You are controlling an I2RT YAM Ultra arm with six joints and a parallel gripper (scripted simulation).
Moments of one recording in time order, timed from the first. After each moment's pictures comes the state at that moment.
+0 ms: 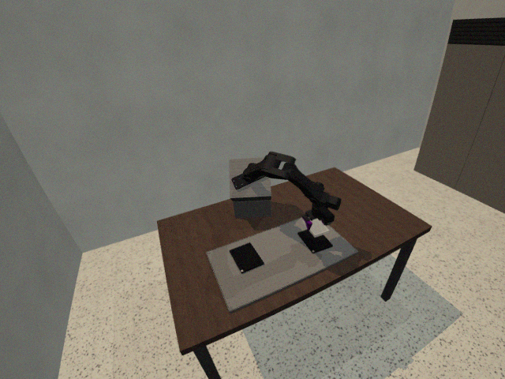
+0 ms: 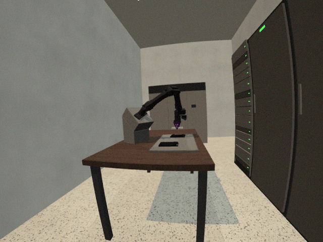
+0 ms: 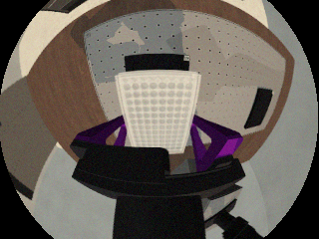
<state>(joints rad) 0.71 1.99 1.24 -0.40 0.67 0.60</state>
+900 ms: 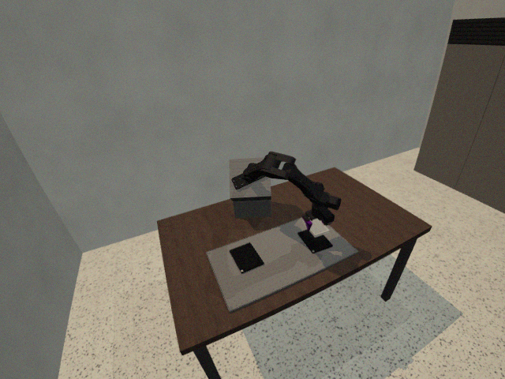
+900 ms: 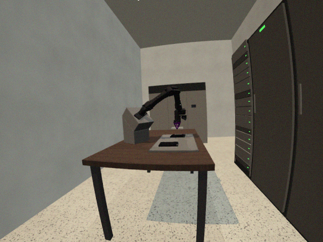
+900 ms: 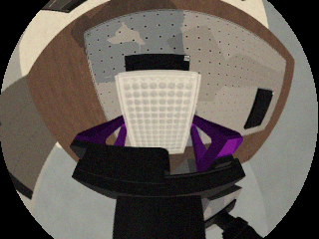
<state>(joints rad) 0.71 1.99 1.23 -0.40 0.67 0.60</state>
